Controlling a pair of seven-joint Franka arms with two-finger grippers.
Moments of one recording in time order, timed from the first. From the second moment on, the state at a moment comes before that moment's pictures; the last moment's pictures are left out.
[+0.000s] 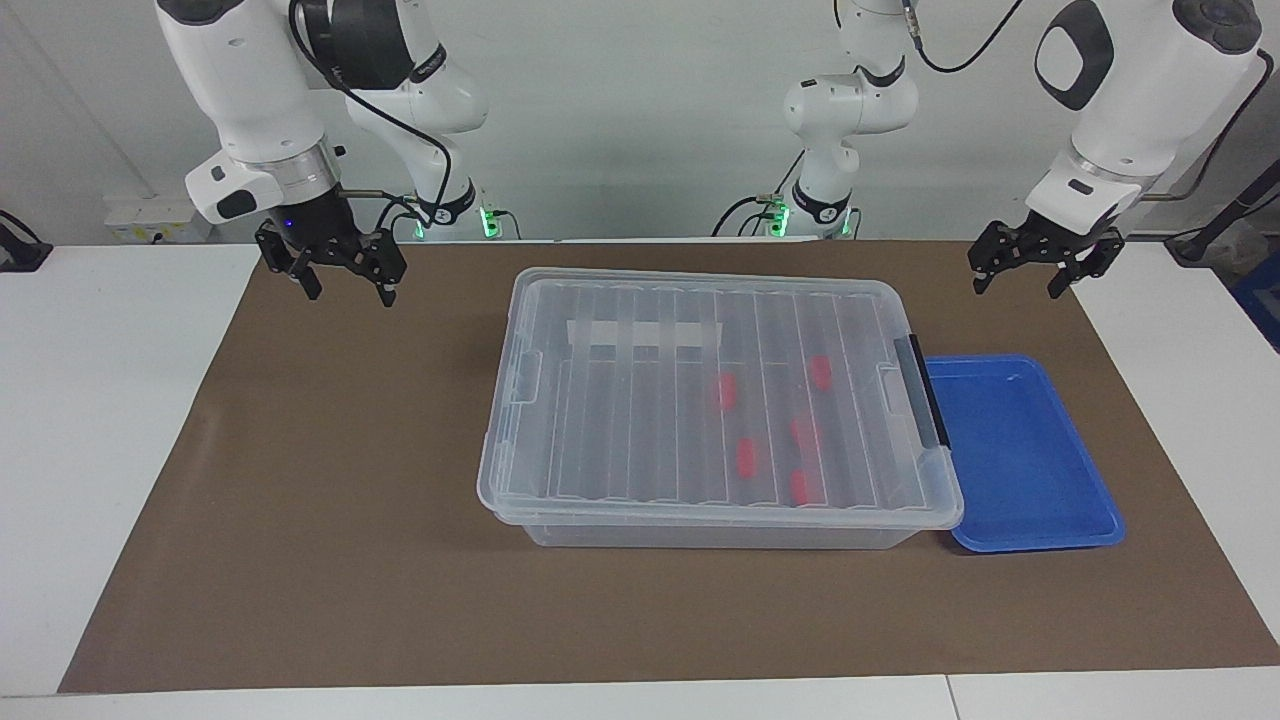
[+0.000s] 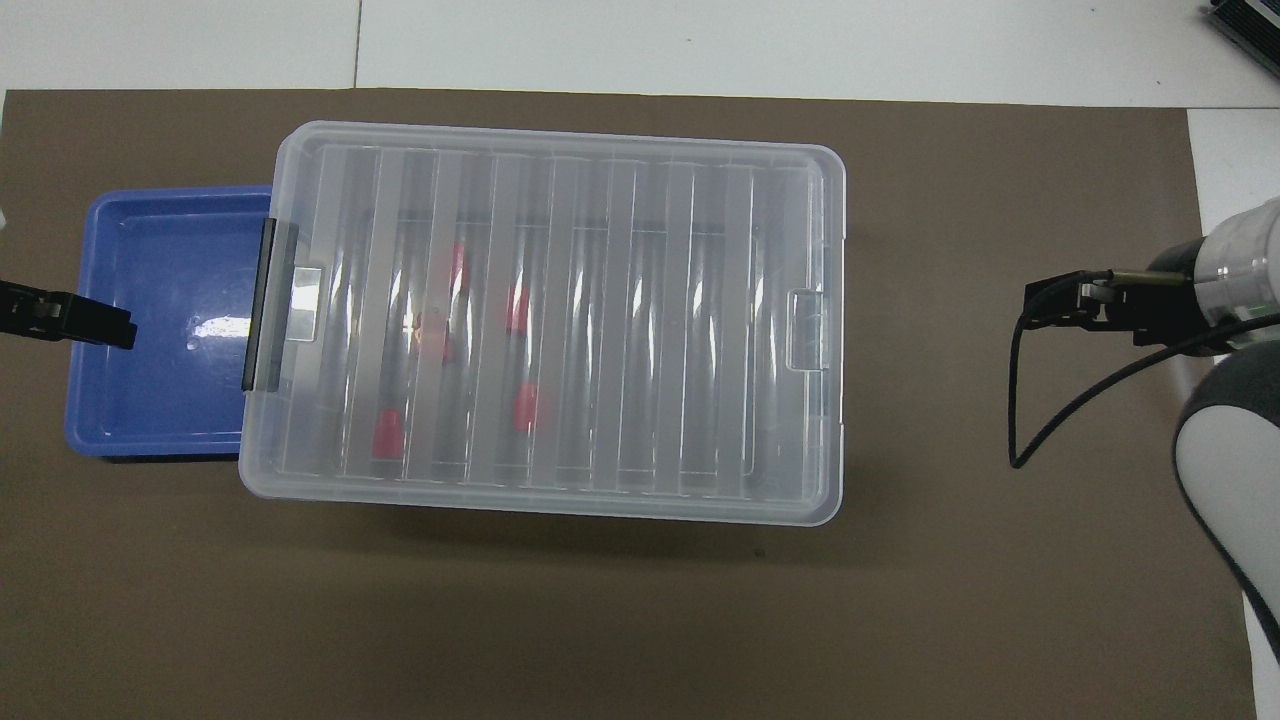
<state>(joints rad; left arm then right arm) 0.01 -0.02 -0.01 -1.67 0.03 1.66 0.19 0.00 -0.05 0.06 -1.69 -0.01 1.70 0.23</state>
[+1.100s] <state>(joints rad) 0.01 -0.02 -0.01 -1.67 0.03 1.66 0.19 -0.04 0.00 0.06 -1.58 -0.06 1.56 0.23</state>
